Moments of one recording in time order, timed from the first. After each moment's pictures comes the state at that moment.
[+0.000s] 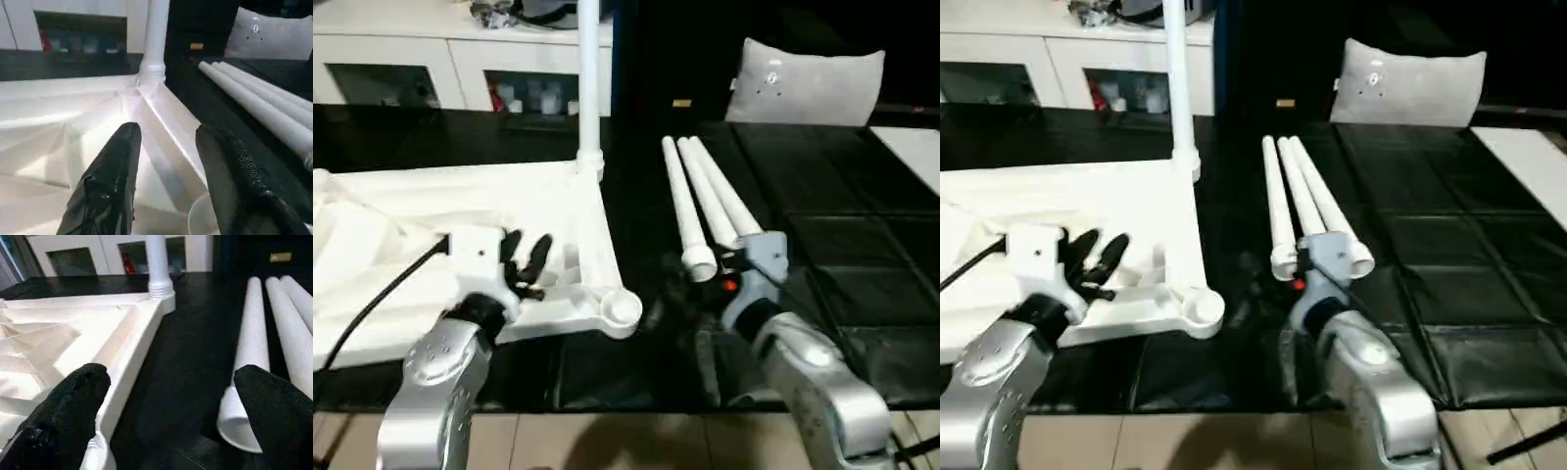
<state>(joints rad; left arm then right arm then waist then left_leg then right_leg) 0.00 0.11 0.11 -0.46 -0.12 0.54 -0.23 -0.07 -0.07 0.10 -0.35 0.26 0.61 0.25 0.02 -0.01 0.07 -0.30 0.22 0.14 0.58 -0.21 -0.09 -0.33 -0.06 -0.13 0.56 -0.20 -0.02</state>
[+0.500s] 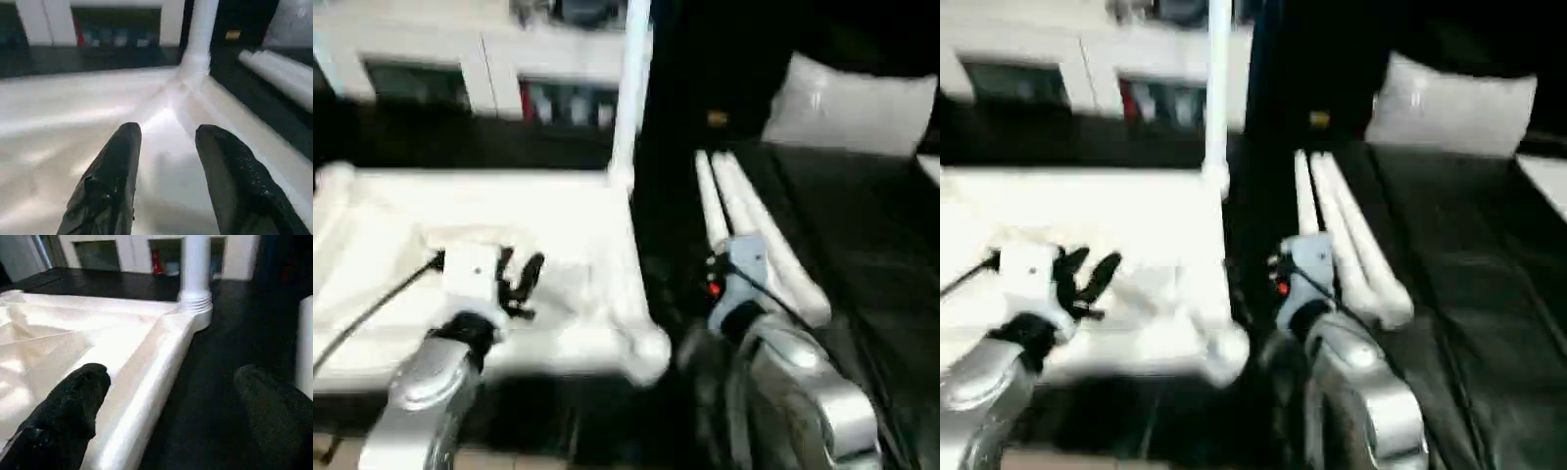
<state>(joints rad) 0.06 0.15 0.06 -0.53 -0.11 0.57 -0.23 -0.07 -0.09 0.12 -0.33 0.24 0.58 0.24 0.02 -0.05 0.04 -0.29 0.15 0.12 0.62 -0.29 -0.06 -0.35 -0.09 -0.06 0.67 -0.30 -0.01</state>
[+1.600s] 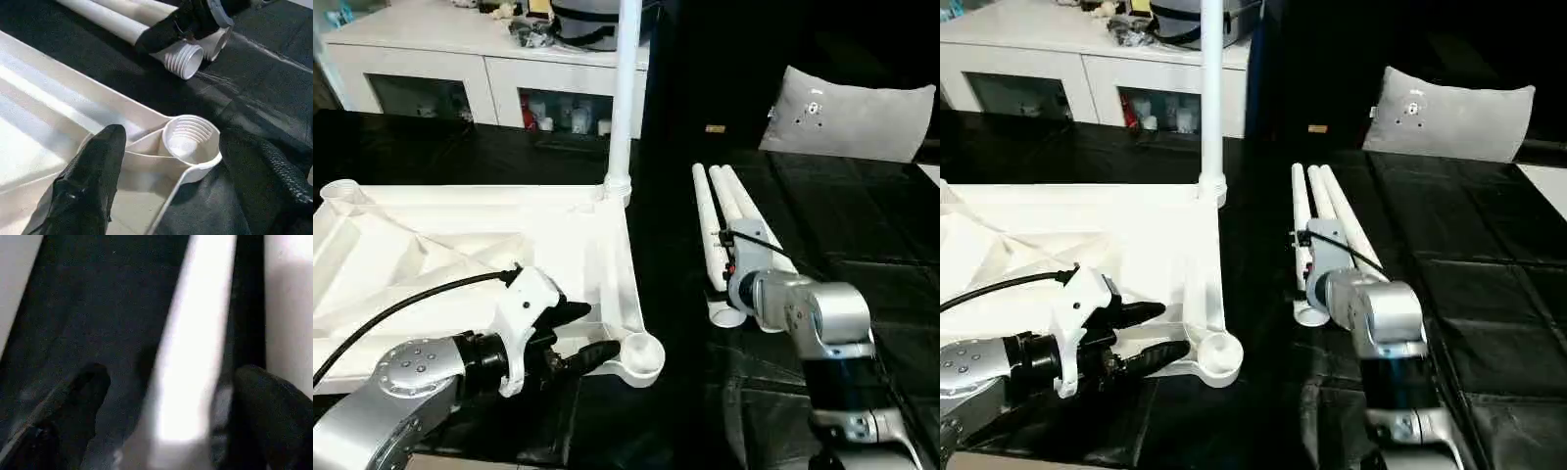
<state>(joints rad) 0.01 0.55 -0.06 -0.66 -0.43 0.89 -0.69 -0.54 -0.15 -0.05 0.15 0.17 1.16 0.11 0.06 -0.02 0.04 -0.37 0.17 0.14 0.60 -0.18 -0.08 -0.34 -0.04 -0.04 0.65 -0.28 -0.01</state>
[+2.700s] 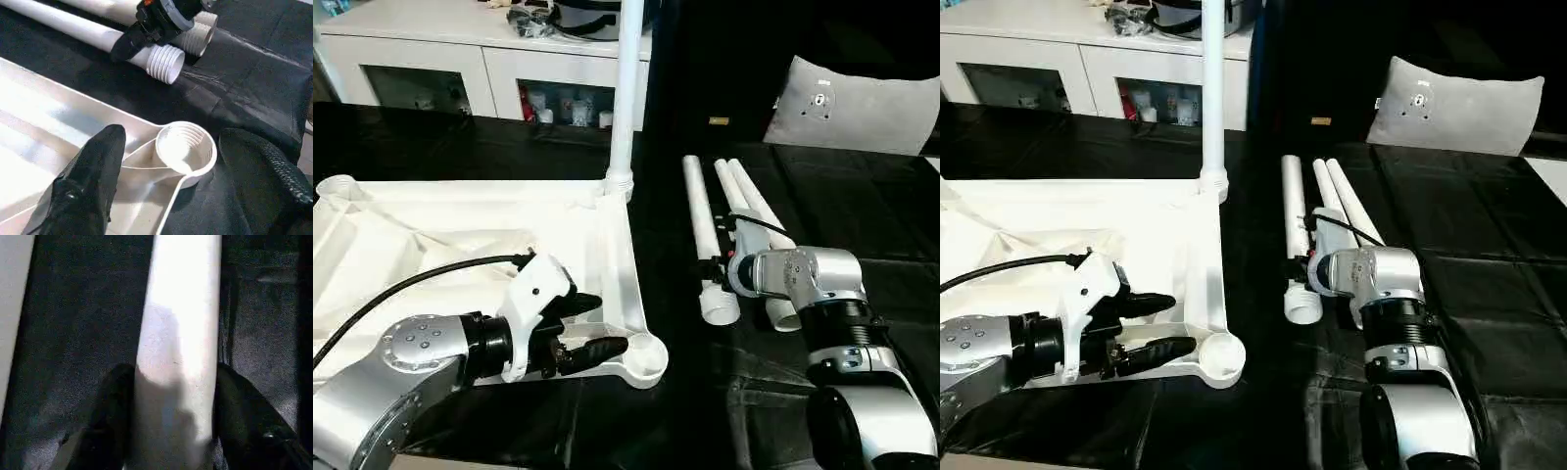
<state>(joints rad) -0.09 0.61 -0.09 -0.65 -0.48 0.93 -0.73 -0.73 -0.17 -0.14 0.55 0.22 1.08 0.20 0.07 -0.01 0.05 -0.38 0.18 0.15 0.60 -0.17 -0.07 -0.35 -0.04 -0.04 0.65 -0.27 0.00</state>
